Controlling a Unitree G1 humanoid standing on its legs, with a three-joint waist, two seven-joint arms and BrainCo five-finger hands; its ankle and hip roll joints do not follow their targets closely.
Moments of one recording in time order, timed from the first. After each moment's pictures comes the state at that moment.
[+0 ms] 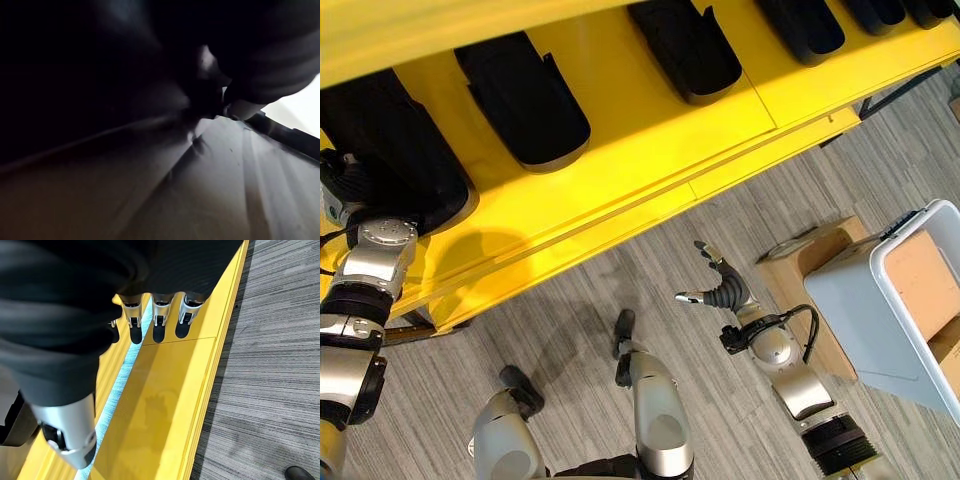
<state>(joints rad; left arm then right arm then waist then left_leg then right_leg) -0.81 0.72 -0.15 0.78 -0.16 0.18 0.84 -0.10 -0.64 0.29 -0.02 0.13 0.00 -0.07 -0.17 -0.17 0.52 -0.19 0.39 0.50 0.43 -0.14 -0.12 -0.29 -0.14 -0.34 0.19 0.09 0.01</state>
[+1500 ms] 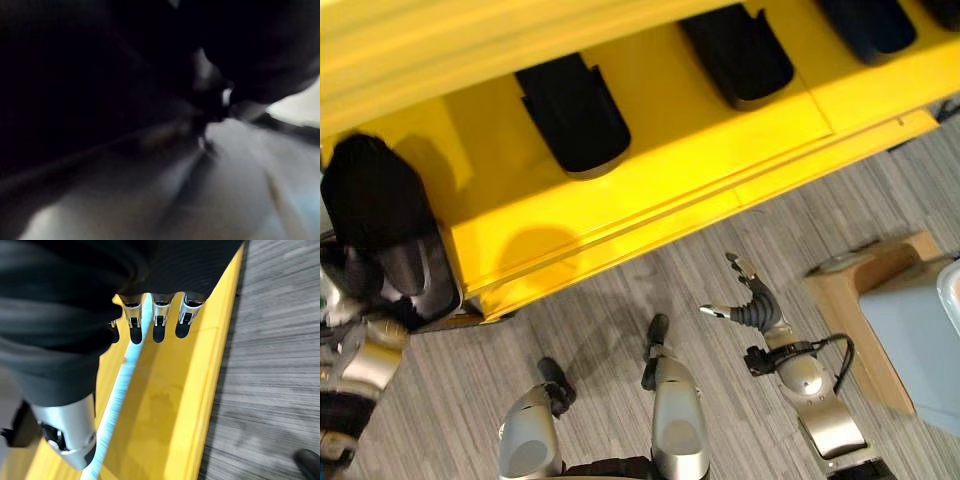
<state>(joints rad) -0.09 0.70 -0.10 0.21 0.29 0.44 0.97 0.13 -0.65 0.13 -0.13 0.14 0.01 -0.12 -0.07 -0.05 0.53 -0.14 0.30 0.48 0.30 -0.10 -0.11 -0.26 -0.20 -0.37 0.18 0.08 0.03</state>
